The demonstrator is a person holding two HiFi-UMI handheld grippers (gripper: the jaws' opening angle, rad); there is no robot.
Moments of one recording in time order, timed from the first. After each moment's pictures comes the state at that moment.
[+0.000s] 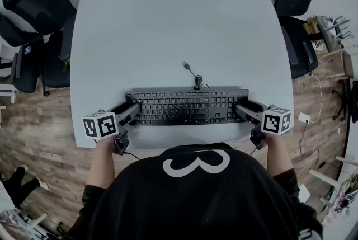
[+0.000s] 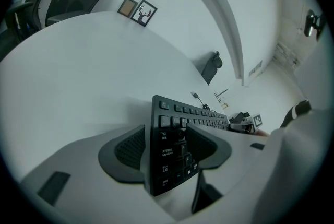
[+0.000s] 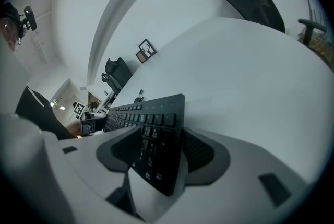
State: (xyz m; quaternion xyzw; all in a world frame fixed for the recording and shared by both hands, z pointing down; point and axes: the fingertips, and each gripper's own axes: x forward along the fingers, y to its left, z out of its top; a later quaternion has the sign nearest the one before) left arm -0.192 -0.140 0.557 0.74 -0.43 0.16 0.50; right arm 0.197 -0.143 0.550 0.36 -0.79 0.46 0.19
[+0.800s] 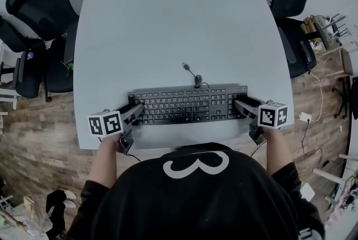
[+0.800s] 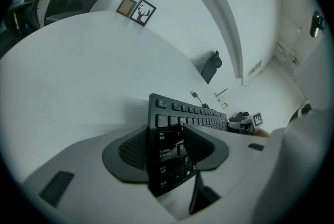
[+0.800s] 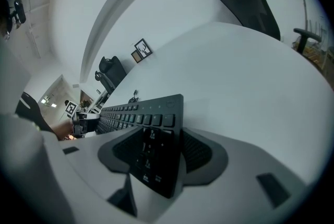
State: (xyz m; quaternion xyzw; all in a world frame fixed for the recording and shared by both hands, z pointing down) left arm -0.185 -0.138 0.558 0.74 -0.42 0.16 0.50; right arm 0.198 -0.150 0.555 0.39 -0.78 0.44 0.21
